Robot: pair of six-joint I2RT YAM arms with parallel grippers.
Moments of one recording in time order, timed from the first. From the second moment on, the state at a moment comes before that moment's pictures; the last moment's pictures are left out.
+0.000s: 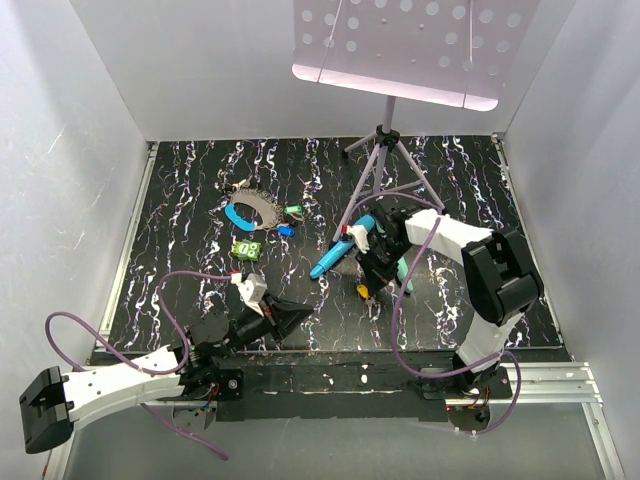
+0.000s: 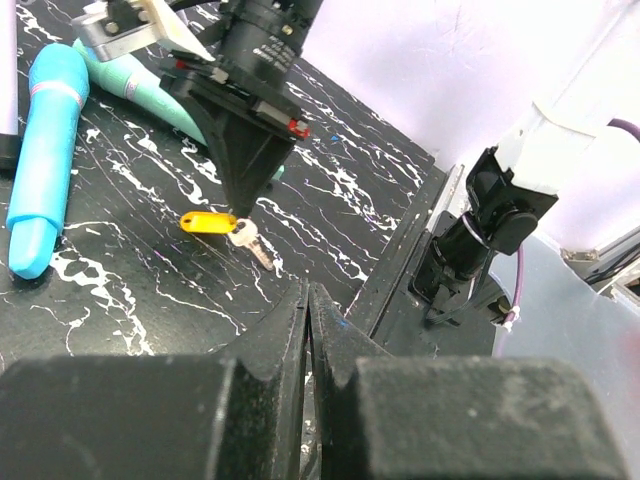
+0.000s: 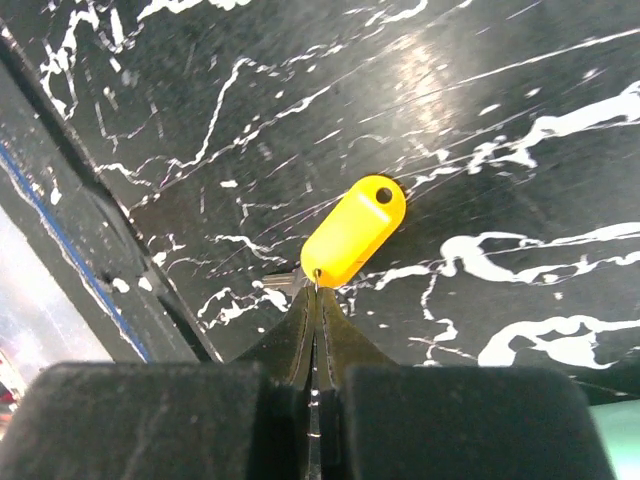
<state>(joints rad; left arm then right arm) -1.10 0.51 0.06 0.54 -0.07 -0.46 0.53 1.74 1.11 -0.86 -0.60 -0.44</state>
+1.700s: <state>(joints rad) -1.10 0.47 0.06 0.55 -0.09 -0.48 0.53 1.85 1.18 -0.83 -0.55 -0.37</state>
